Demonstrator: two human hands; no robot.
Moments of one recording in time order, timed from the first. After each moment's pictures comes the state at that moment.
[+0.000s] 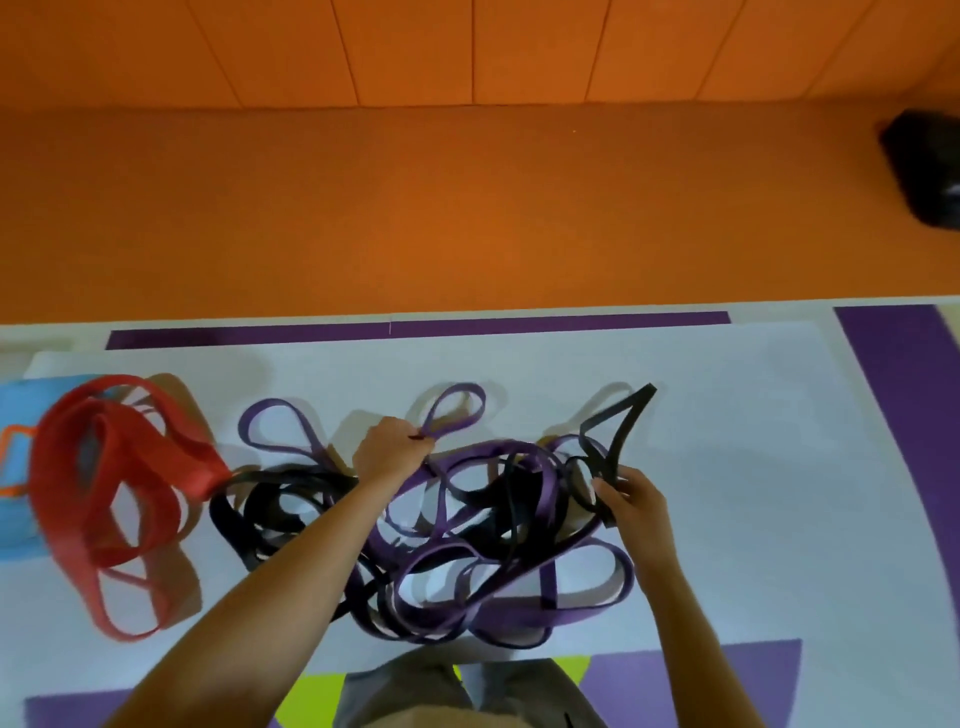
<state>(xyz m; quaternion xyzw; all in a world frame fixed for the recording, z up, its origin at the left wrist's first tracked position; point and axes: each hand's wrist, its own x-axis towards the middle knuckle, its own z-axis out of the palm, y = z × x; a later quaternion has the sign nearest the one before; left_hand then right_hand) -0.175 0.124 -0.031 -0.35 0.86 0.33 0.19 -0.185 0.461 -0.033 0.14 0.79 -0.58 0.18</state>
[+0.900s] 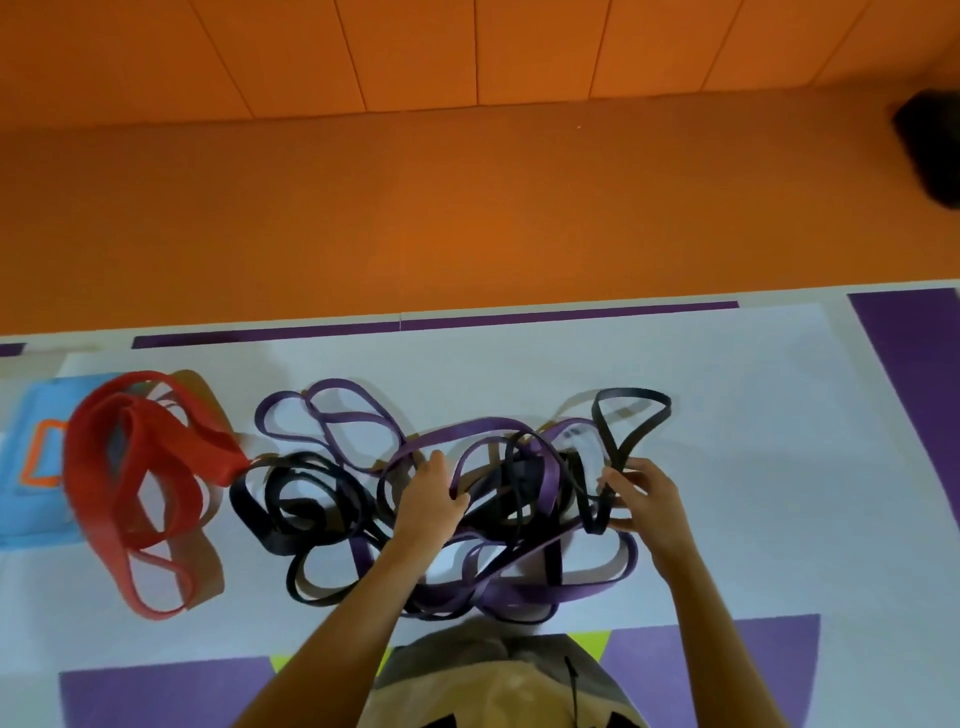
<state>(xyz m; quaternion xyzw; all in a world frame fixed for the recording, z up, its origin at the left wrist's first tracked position) -0.098 0.192 -0.023 -0.24 0.90 0.31 0.16 -0.174 0.473 -0.011 0.16 0.72 -0.63 0.24</state>
